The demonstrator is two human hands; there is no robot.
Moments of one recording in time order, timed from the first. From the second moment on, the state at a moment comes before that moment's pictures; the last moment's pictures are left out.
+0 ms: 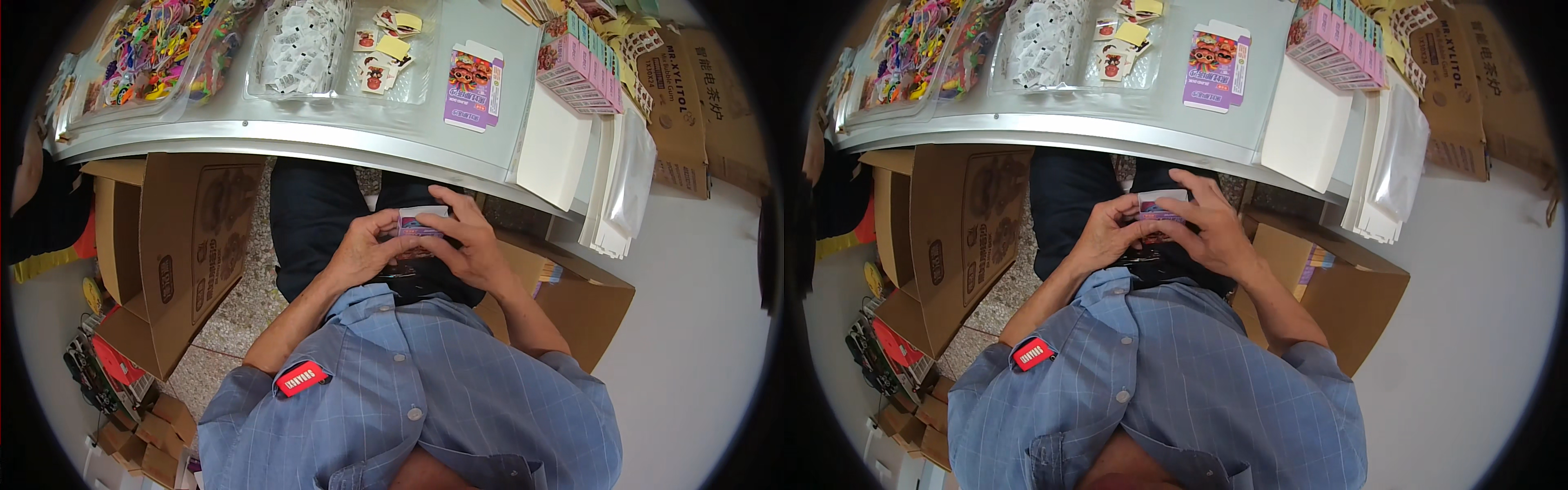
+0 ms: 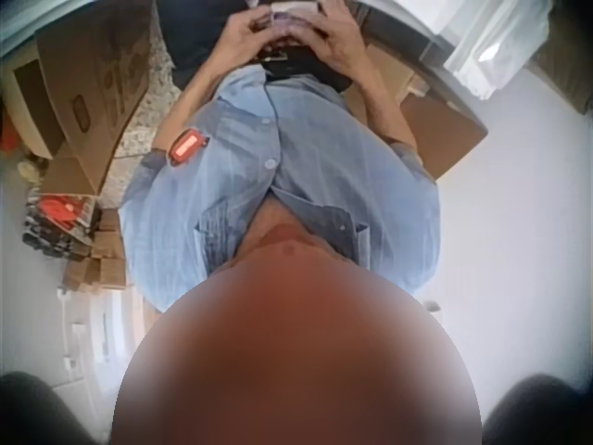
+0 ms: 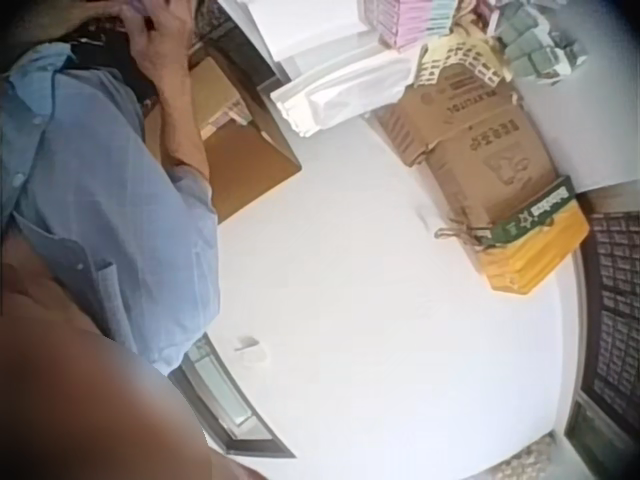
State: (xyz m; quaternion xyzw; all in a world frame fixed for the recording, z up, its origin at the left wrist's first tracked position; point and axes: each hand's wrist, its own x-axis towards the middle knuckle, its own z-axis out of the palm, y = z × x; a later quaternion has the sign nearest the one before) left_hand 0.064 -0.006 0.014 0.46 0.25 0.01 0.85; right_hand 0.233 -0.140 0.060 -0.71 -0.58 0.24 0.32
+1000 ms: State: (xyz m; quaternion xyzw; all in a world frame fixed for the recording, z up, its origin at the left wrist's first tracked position) left_hand 0.080 0.013 0.010 0.29 0.34 -0.12 0.89; right_hand 0.234 -0.155 0.022 -0.58 -0.05 0.60 0.55
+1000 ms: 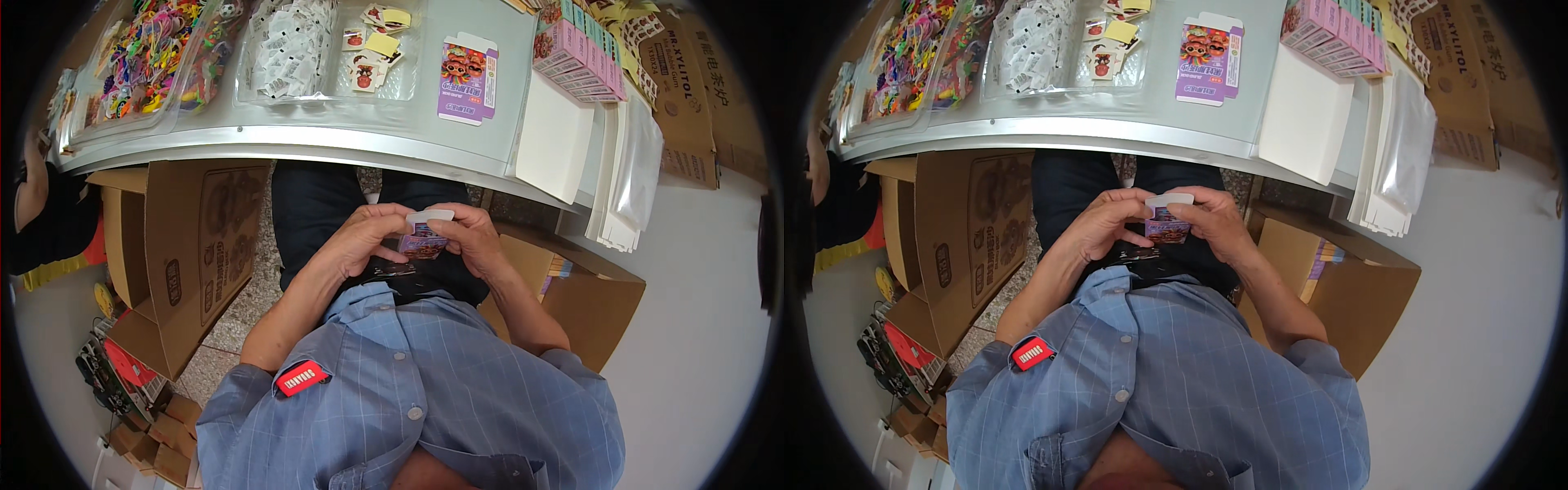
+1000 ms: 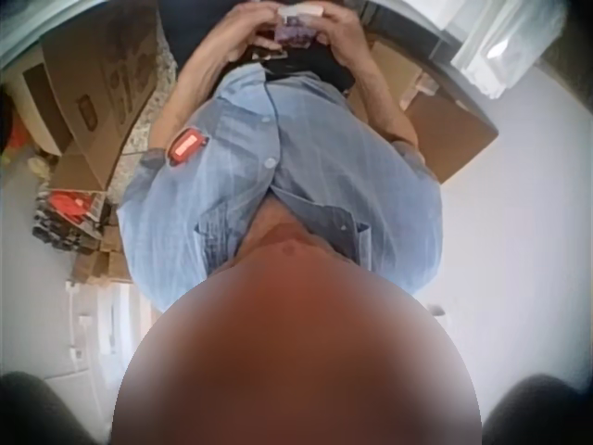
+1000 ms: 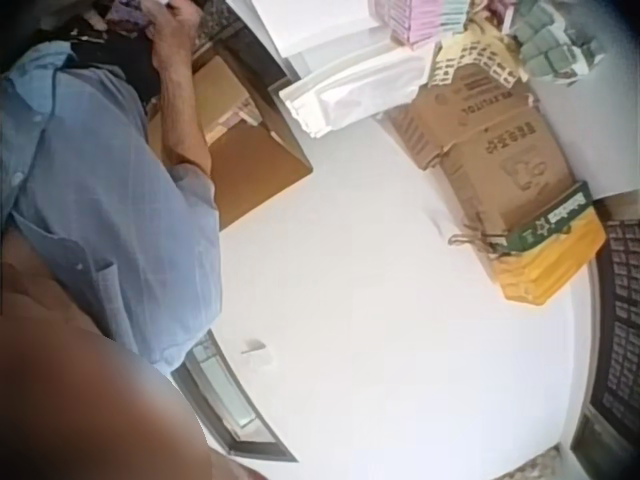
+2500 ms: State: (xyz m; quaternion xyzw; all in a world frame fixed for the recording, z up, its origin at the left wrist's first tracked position) left_hand 0.070 -0.001 -0.007 0.70 0.15 0.16 0.68; right_hand 0.241 -0.169 0.016 -0.66 -0.42 0.36 0.51
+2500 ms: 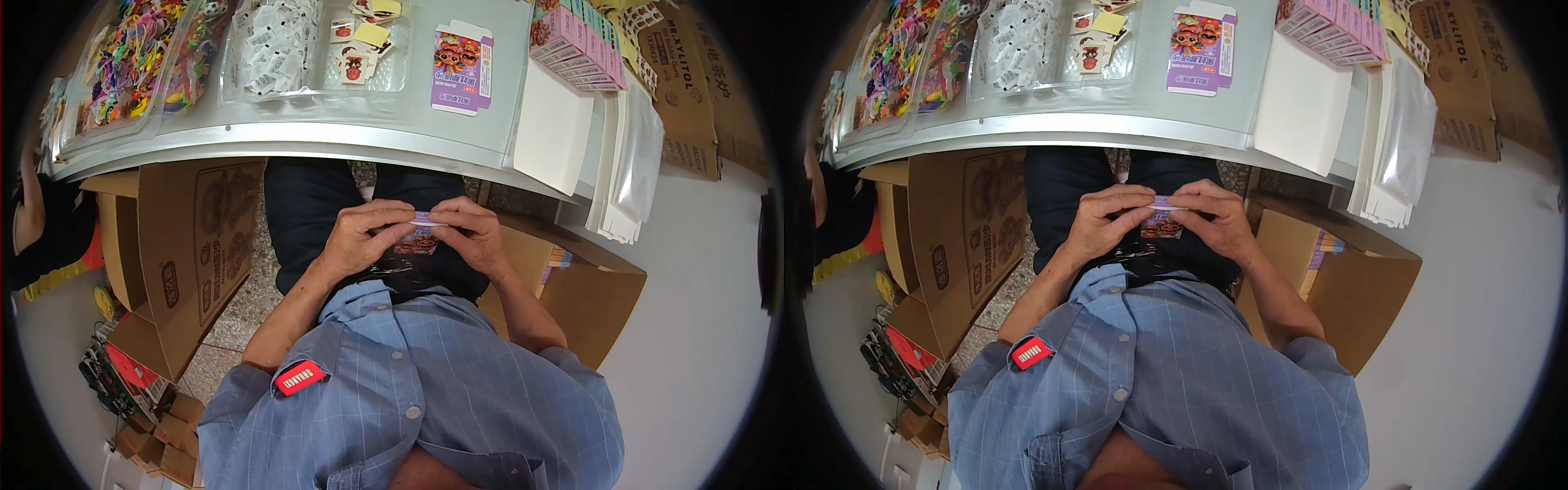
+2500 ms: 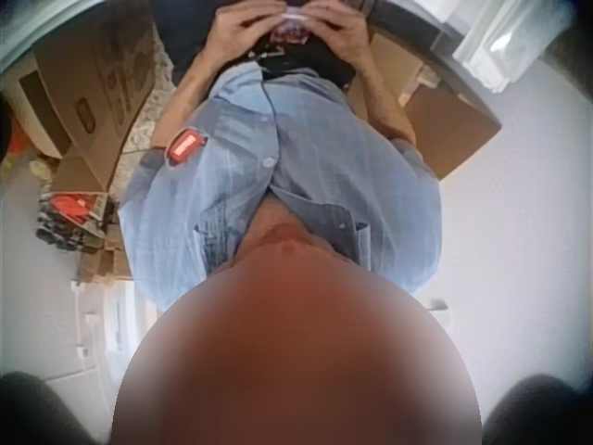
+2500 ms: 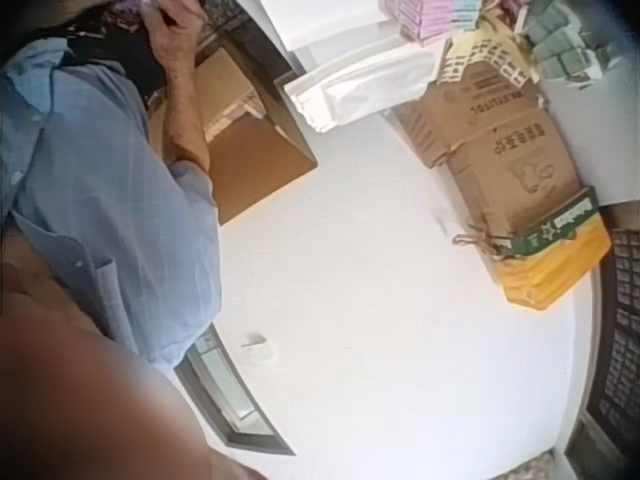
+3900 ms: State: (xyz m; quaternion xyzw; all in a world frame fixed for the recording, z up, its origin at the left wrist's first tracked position) left_hand 0.118 -0.008 0.045 0.59 0.23 0.19 0.75; right_hand 0.358 -0.165 0.135 -0.86 -0.21 0.03 0.46
